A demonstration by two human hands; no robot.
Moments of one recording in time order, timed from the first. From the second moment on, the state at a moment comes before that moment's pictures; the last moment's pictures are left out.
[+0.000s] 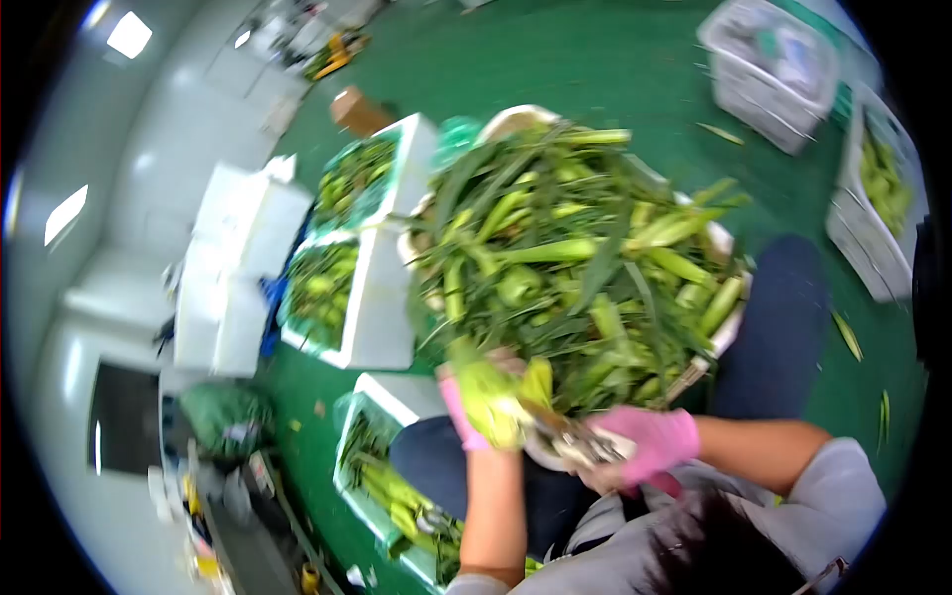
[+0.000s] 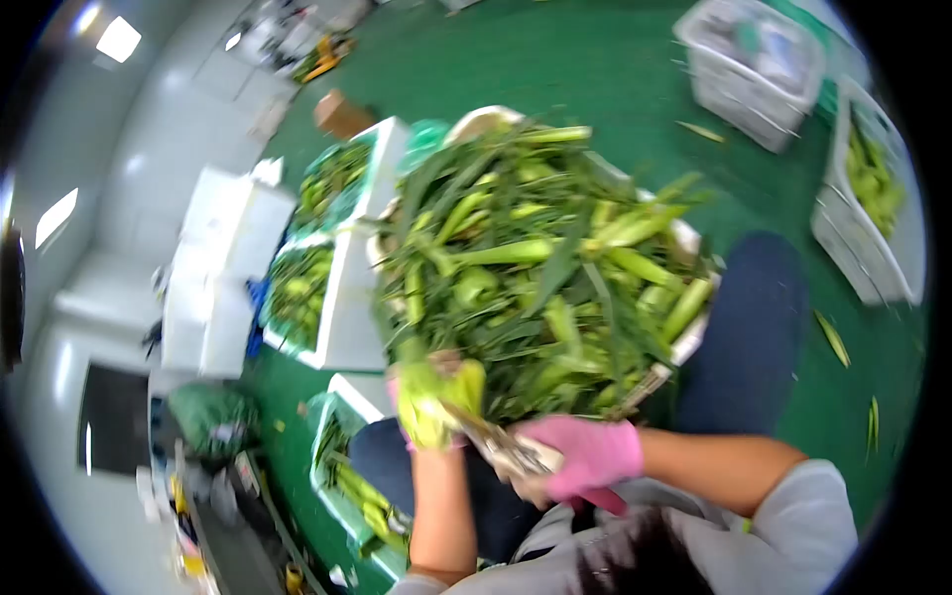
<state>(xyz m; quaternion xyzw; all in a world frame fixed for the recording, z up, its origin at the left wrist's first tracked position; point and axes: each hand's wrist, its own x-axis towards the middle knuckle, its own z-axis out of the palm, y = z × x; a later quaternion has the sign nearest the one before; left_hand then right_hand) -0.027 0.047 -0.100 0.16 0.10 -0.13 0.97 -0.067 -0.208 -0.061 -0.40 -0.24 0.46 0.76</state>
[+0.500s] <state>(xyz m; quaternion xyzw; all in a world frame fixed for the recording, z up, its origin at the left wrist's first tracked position) -0.081 0.044 -0.084 0.21 0.13 -0.10 0.96 -0.007 -0.213 -0.067 -0.11 0.23 0.28 0.92</state>
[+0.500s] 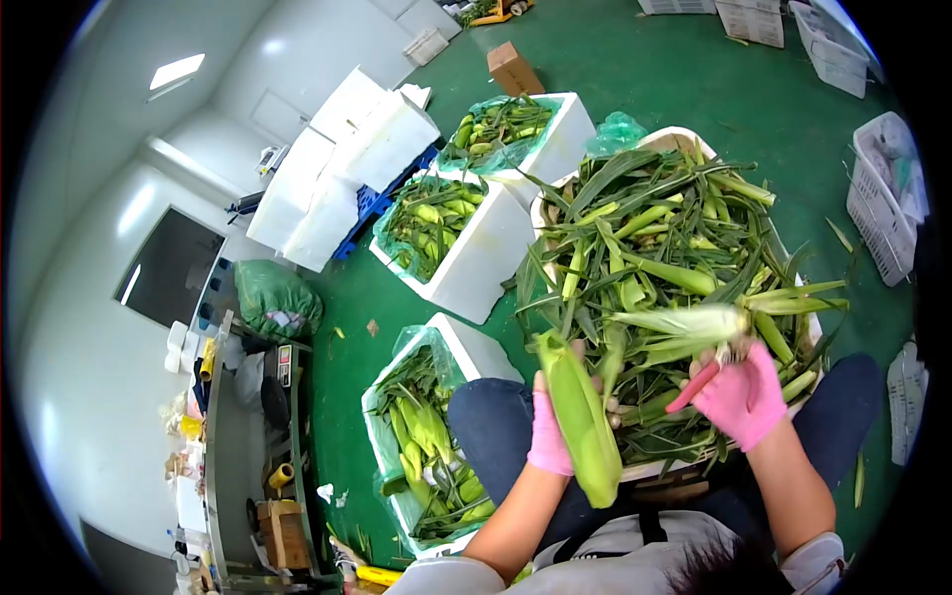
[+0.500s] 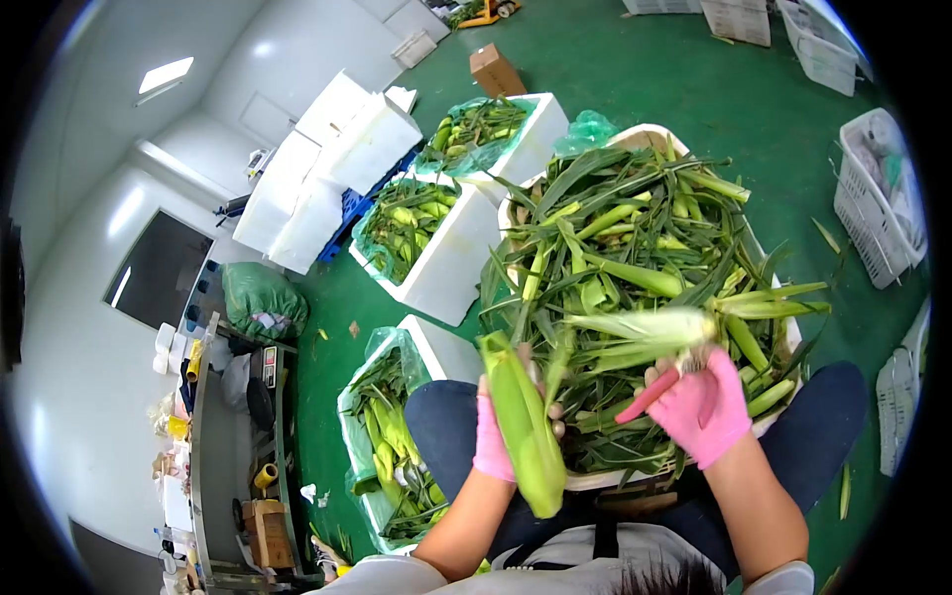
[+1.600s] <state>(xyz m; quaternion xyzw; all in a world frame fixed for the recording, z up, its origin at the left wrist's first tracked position) -0.012 0.026 0.021 0.90 -0.11 -0.06 0.42 -0.068 -0.240 -0.035 -0.44 0.16 0.01 0.88</state>
